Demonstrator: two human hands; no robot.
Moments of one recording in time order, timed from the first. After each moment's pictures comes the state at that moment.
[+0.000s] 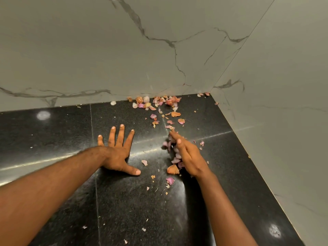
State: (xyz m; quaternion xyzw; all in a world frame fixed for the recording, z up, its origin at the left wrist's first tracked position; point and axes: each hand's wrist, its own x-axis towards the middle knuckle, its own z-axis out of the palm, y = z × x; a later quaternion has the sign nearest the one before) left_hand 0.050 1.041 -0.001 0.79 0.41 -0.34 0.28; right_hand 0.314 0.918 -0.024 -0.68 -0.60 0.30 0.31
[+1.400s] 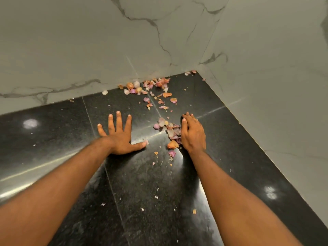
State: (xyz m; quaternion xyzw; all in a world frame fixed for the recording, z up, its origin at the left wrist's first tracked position) left_hand 0.048 1.025 -0.018 0.82 0.45 -0.24 0.27; right_hand 0.302 0.896 -0.053 -0.85 -0.43 0.09 0.28
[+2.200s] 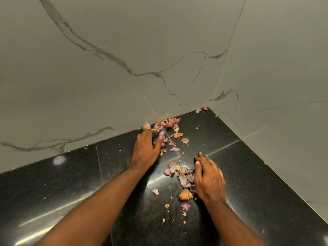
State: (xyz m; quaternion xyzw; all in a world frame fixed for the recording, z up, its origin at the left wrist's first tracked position) left_hand 0.152 1.103 -0.044 0.81 0.46 0.27 0.23; right_hand 0.307 0.903 -0.057 -0.85 -0.42 0.07 0.30
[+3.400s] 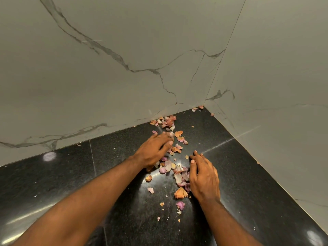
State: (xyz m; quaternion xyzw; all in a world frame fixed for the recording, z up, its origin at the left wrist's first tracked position) left_hand 0.170 1.105 -0.046 0.91 0.28 0.11 0.29; right_hand 0.305 0.902 -0.058 -0.86 -0.42 0.06 0.29
